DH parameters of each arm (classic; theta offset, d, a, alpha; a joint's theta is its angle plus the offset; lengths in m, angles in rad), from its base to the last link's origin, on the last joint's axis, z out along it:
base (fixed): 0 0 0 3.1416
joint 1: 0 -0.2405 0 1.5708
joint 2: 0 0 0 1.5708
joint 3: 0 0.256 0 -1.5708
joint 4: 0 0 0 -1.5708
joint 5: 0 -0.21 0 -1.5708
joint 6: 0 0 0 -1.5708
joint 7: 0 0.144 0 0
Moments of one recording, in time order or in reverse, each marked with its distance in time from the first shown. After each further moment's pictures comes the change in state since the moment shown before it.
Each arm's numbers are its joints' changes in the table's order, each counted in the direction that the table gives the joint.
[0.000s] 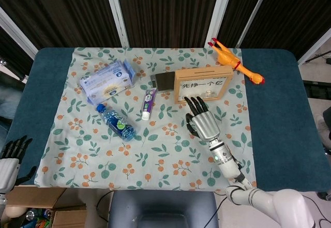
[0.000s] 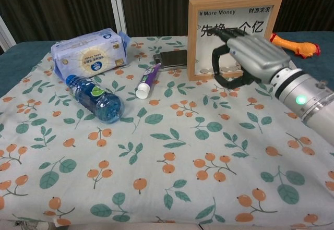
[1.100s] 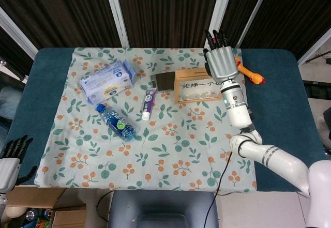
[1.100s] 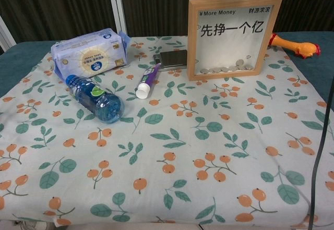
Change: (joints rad) left arm 0.003 0.020 -0.001 -0.037 0.002 0.007 0.032; right arm -0.294 0.390 0.308 -0.231 -0.472 0.356 -0.555
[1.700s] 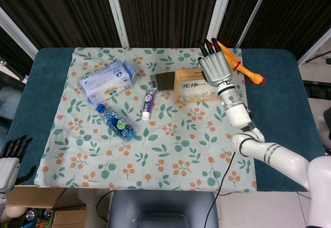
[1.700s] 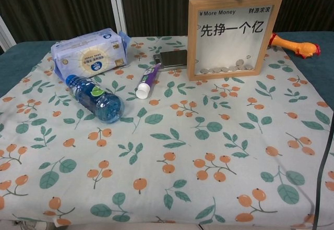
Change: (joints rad) left arm 0.001 -0.001 -0.002 0.003 0.005 0.006 0.004; right arm -0.043 0.050 -0.101 -0.020 -0.058 0.096 -0.015
